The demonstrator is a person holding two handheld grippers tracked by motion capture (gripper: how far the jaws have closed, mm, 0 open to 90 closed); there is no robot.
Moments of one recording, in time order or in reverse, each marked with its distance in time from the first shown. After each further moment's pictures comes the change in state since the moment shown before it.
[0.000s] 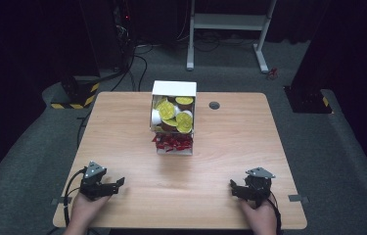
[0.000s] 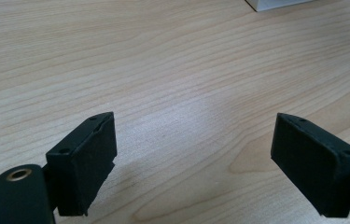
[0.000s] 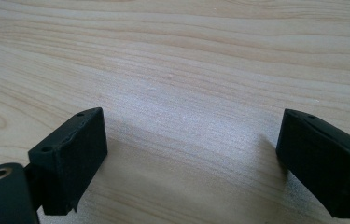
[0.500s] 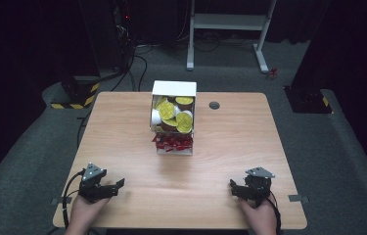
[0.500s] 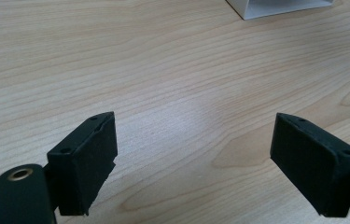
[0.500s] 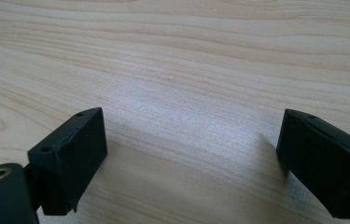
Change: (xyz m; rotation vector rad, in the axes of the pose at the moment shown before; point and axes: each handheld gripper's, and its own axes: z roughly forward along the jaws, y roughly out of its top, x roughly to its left) left arm -0.009 0.000 -0.009 -0.012 -0.018 0.002; right arm 0.000 0.001 0.001 0.001 0.000 0.000
